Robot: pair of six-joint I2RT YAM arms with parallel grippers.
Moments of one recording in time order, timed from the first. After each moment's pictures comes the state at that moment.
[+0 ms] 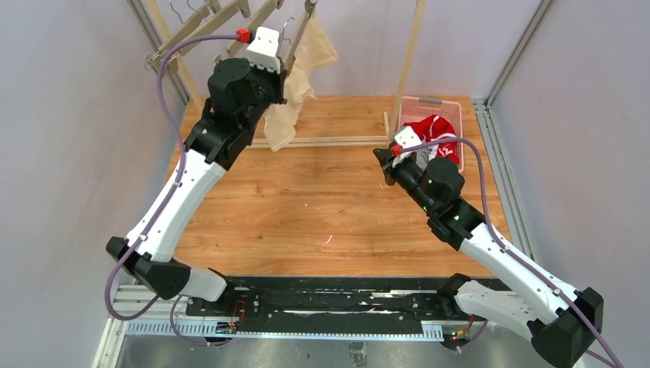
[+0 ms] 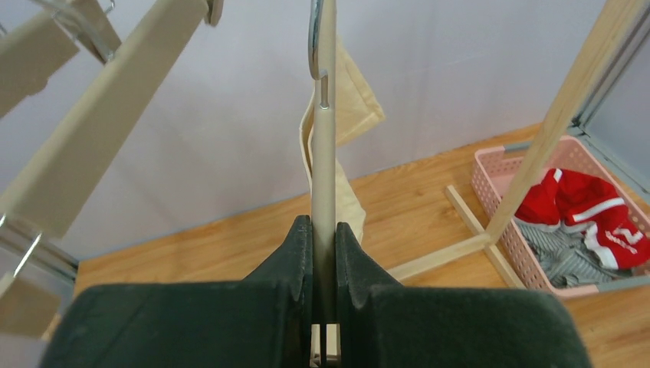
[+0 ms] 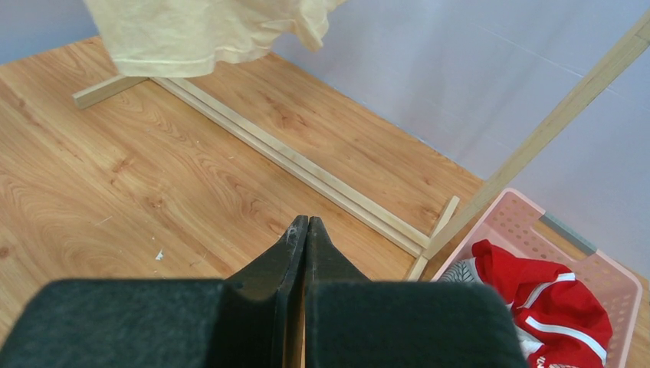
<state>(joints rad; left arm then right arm) -0.52 1.45 1.77 -0.30 -0.24 0.09 0.67 0.93 0.80 0.14 0.04 -0.21</state>
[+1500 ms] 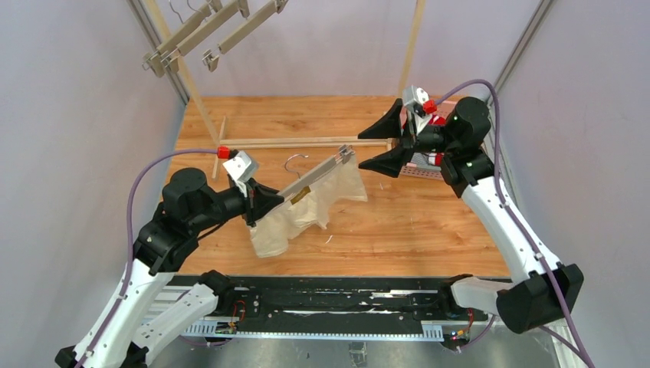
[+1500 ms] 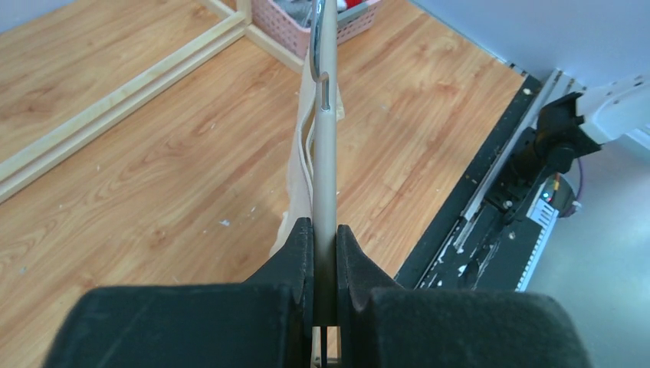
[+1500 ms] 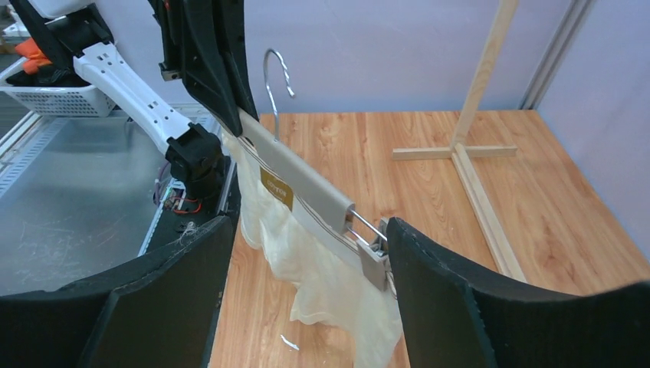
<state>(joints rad) -0.53 0.66 1.01 -0.62 0.39 -0.06 0.32 1.19 1.19 0.12 -1.24 0.10</state>
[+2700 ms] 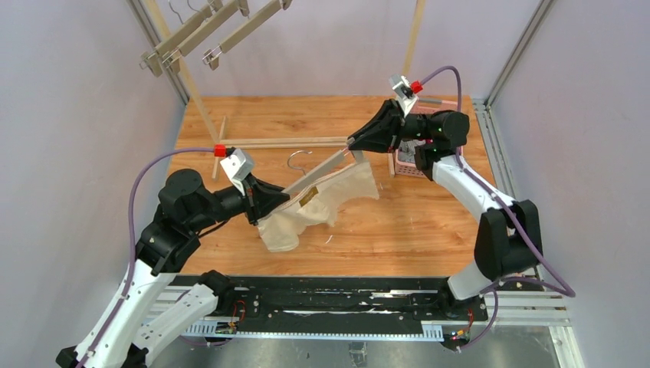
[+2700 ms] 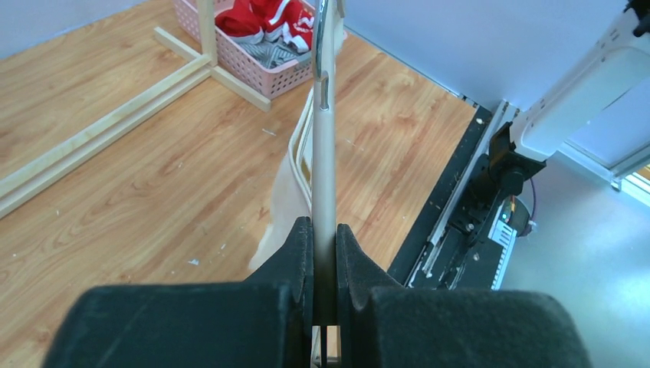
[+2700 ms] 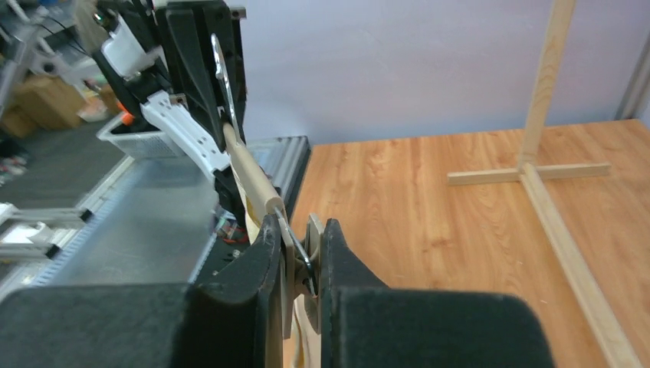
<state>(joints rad) -0.53 0.65 0.98 -0.47 0.49 -0.15 0.32 1.52 1.14 1.07 -1.33 0.84</state>
